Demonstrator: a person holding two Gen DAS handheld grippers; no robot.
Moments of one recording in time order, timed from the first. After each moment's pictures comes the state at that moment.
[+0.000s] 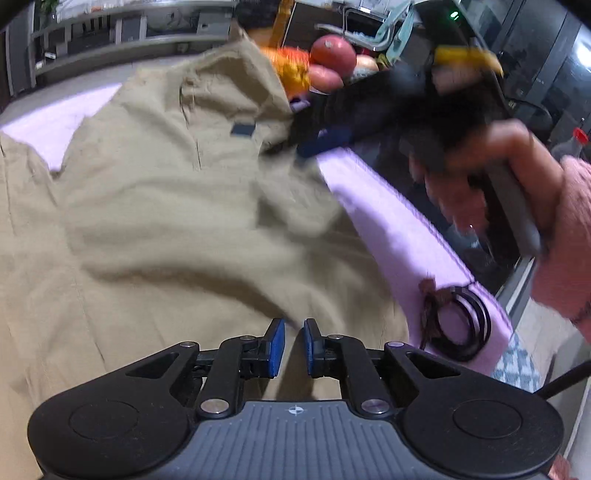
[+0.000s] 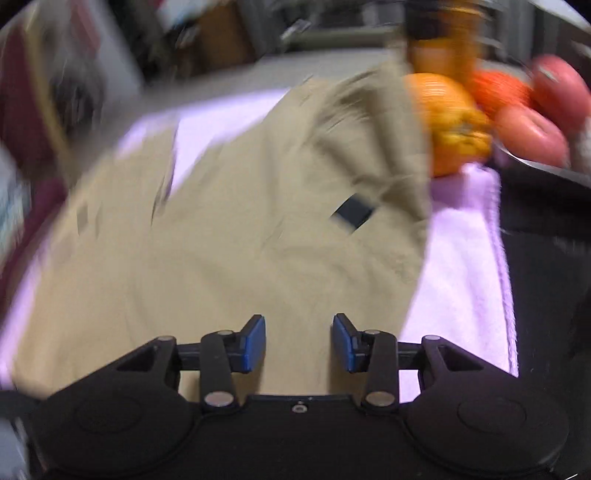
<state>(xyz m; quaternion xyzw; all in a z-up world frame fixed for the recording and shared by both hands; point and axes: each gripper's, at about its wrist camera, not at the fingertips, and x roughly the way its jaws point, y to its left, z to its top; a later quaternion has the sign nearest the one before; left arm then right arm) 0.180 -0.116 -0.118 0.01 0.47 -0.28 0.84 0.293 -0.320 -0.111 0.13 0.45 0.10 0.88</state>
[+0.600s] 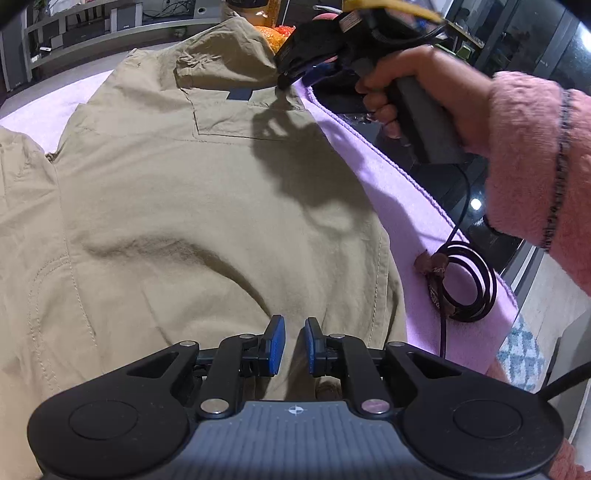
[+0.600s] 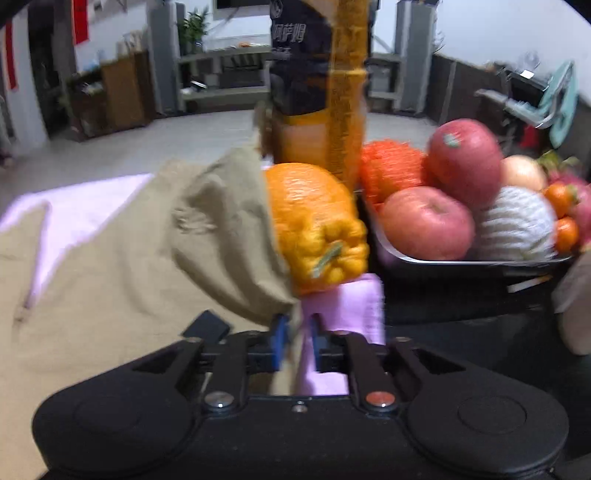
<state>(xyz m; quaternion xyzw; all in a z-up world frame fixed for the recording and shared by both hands) 0.171 -0.121 -0.117 0.04 0.48 -0.28 0.83 0.348 -0.315 -0.107 0.02 0.39 -0.07 0.92</state>
